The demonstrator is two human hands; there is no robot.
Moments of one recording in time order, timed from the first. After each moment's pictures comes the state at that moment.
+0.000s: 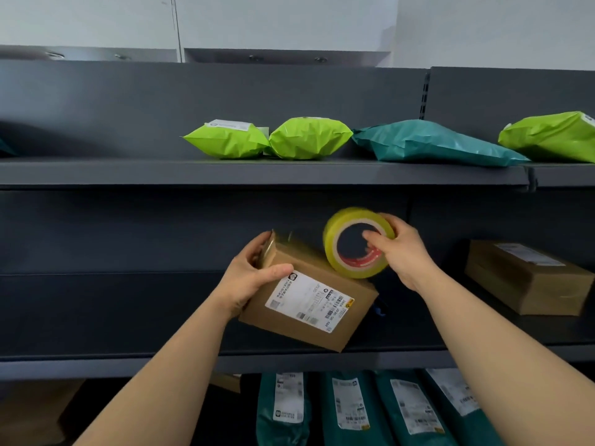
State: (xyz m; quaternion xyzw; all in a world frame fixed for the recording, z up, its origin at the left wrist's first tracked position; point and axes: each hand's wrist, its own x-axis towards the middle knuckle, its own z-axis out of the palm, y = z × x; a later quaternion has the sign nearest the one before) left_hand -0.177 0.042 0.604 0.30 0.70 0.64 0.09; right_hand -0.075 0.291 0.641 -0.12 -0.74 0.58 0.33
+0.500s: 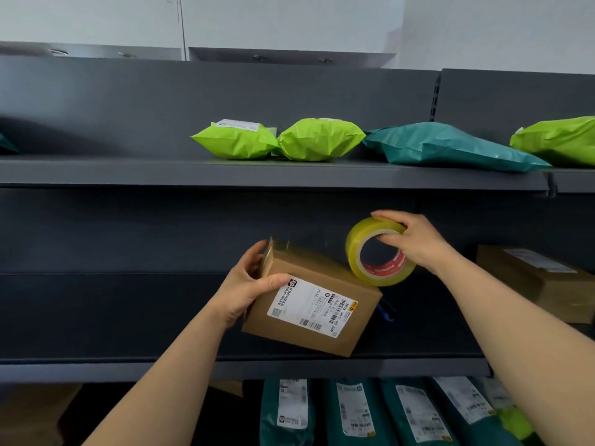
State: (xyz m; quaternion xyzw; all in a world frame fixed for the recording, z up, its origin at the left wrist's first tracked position) left_hand -0.201 0.023 0.587 0.31 0.71 0.63 0.11; right_hand -0.080 0.315 0.667 -0.10 -0.87 0.40 0.27
